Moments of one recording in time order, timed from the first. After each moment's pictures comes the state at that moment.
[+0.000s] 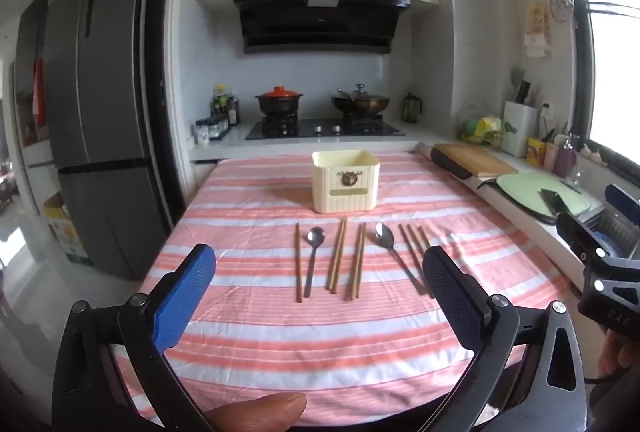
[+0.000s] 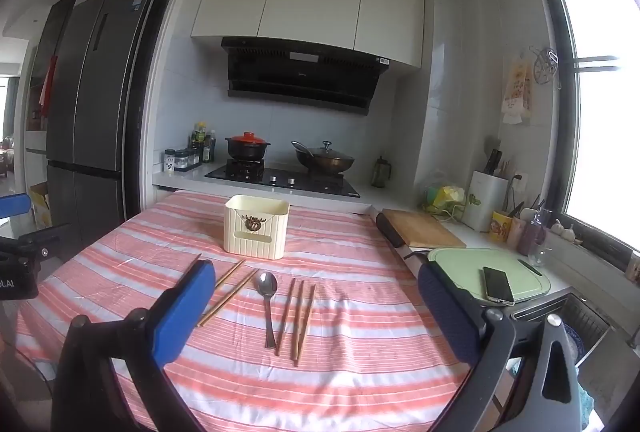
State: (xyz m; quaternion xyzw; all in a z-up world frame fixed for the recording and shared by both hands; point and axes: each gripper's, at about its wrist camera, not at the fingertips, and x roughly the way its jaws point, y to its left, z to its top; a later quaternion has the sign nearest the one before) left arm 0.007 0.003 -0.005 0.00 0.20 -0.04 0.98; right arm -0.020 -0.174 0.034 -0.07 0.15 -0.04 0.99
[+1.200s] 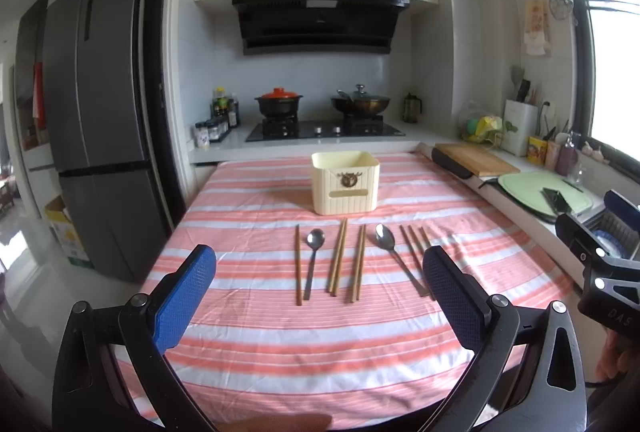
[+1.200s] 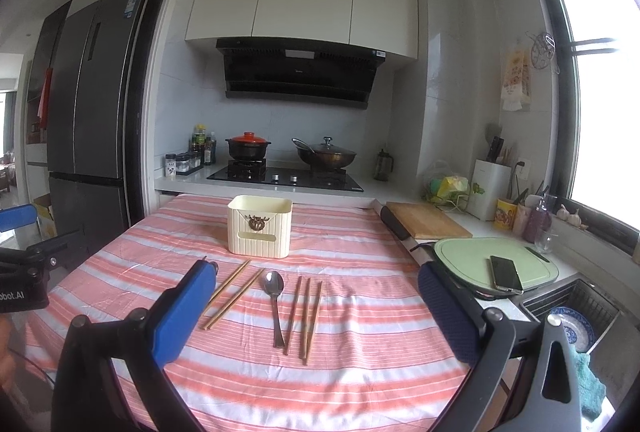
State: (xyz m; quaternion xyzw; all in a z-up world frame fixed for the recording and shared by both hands) left arm 0.011 -0.002 -0.003 0.01 0.20 -0.03 0.98; right arm -0.014 -0.181 0.032 -0.04 0.16 -0.05 0.99
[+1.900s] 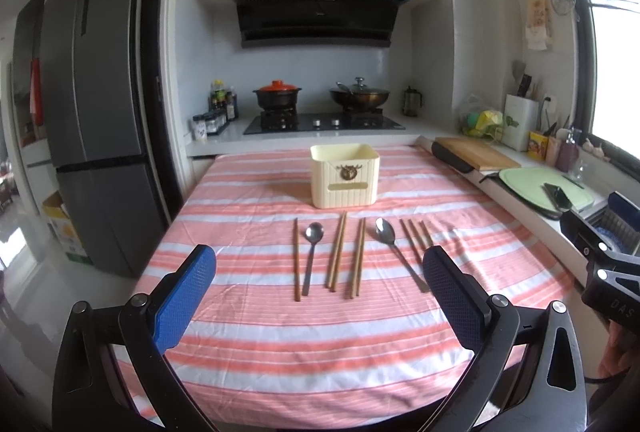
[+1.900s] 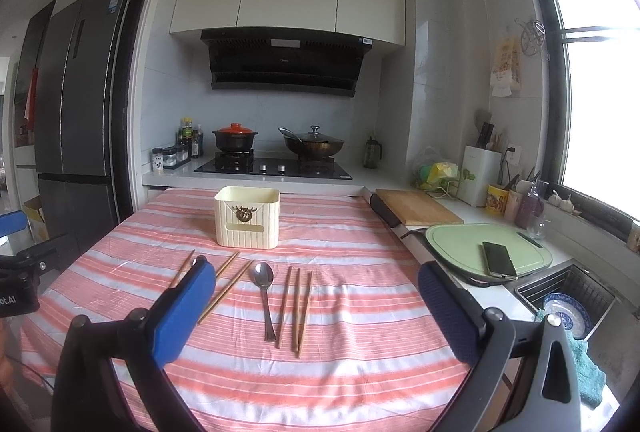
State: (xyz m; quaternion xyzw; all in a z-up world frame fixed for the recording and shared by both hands) left arm 0.021 0.000 -0.010 0.01 0.21 -0.04 0.98; right arm -0.007 -0.184 0.027 -0.04 0.17 -0.07 0.98
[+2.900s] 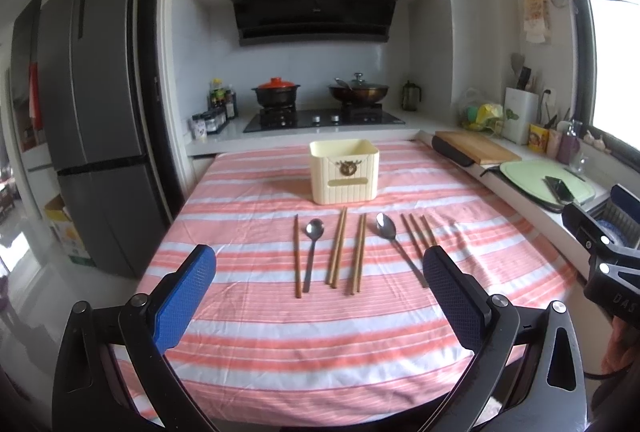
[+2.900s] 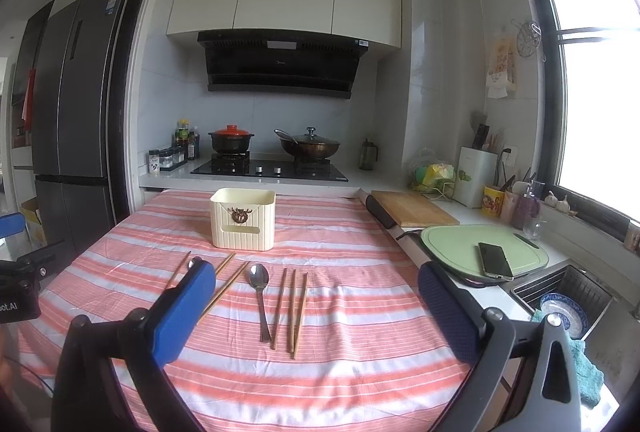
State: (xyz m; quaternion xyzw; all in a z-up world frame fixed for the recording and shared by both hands) left arm 0.023 -0.005 -0.012 0.02 0.22 -0.03 0.98; right arm -0.007 -0.187 0.024 -0.04 0.17 -0.07 0.98
